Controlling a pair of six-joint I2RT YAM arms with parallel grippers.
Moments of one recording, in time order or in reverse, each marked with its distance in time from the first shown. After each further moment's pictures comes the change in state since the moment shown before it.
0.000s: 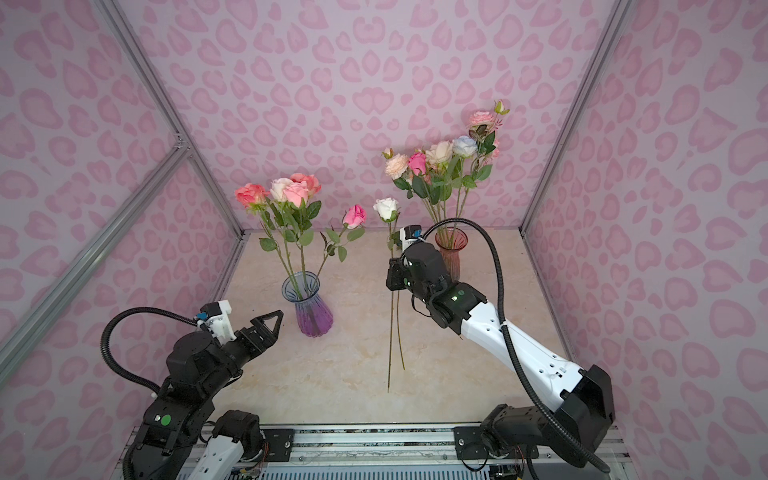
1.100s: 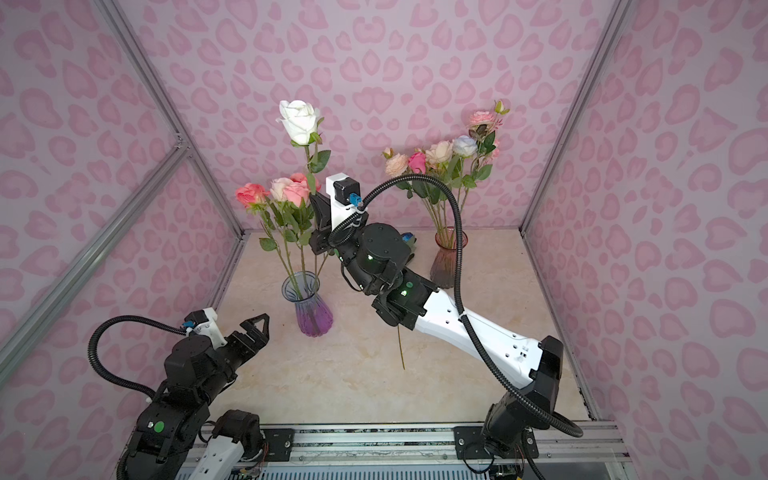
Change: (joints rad) left arm 0.000 -0.008 0.018 -0.119 -0.158 -0.018; right arm 0.327 0.323 0.522 0.542 0.165 -0.385
